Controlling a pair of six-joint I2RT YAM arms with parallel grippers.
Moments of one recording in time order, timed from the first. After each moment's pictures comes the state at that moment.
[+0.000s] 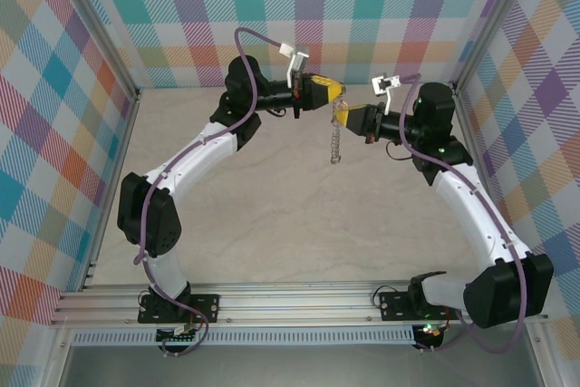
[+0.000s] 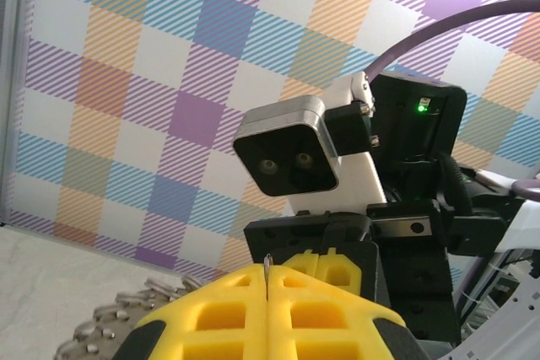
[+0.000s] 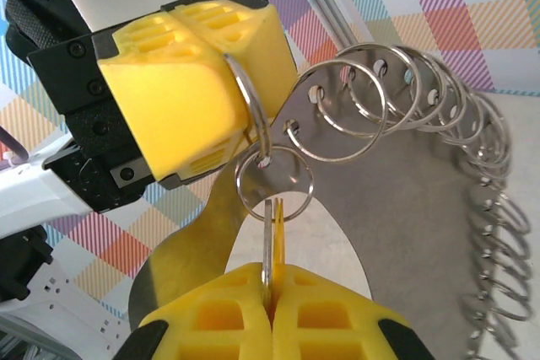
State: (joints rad) left arm -0.56 1.80 1.64 0.38 0.97 -0.50; right arm 0.23 1.24 1.17 -0.12 -0.94 0.44
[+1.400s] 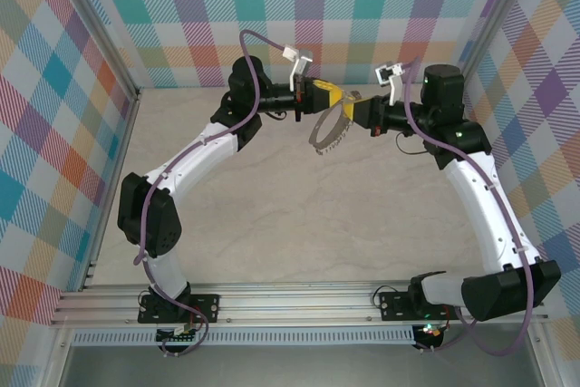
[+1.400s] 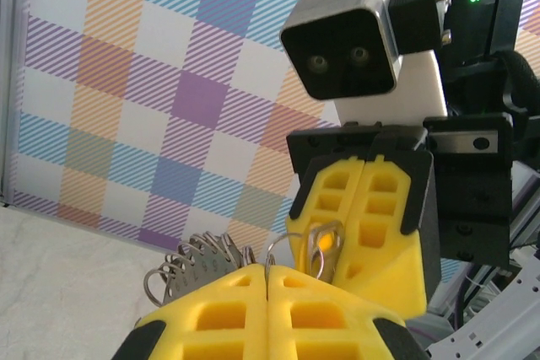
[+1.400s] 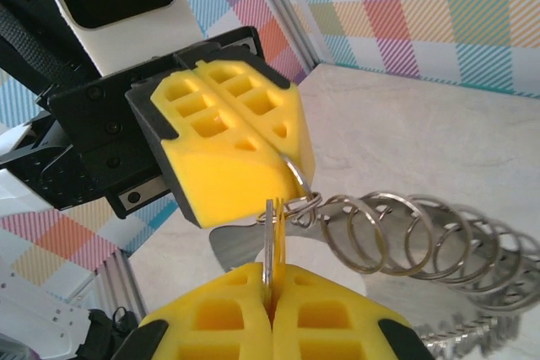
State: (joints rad) left arm -0.56 1.80 1.64 0.30 0.97 -0.43; right arm 0.23 1.28 1.47 -0.59 -0.80 0.19
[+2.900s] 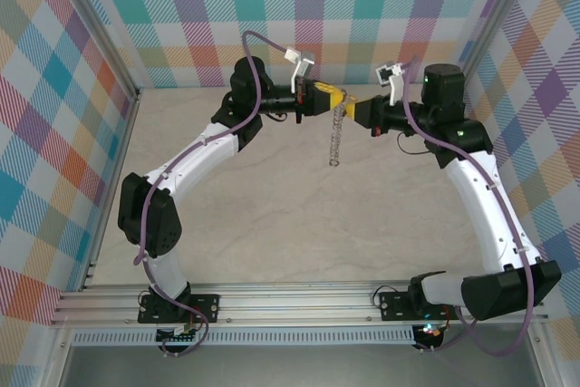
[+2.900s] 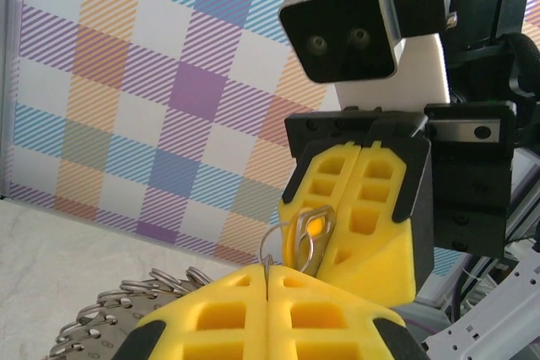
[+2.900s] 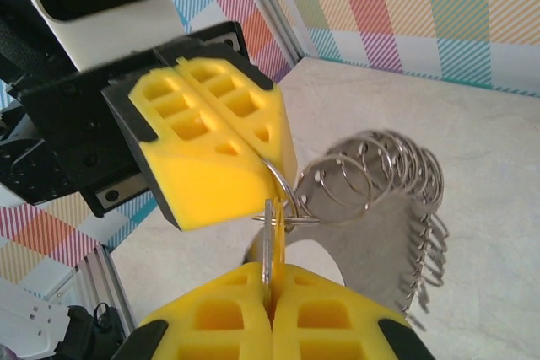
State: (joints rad) left arm -0.56 1.80 1.64 0.28 0.98 -0.42; right arm 0.23 1.29 1.50 -0.62 -0.77 0.16
